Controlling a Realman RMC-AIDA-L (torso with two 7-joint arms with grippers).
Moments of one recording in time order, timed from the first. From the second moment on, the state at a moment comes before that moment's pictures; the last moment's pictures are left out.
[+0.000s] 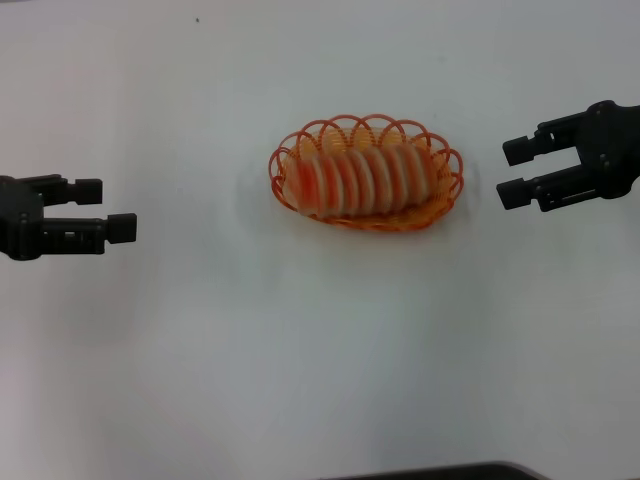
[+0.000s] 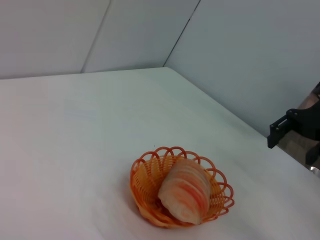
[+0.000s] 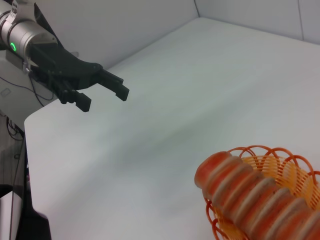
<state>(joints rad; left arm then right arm) -0.40 -2.05 0.72 1.04 2.08 1.81 -1.89 0.51 1.97 -0.66 -1.00 -2.22 -1.92 1.78</state>
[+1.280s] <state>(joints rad) -0.42 -2.05 0.71 1.03 2.08 1.82 -1.89 0.52 1.98 -0.68 -0.99 -2.23 -1.91 1.78</state>
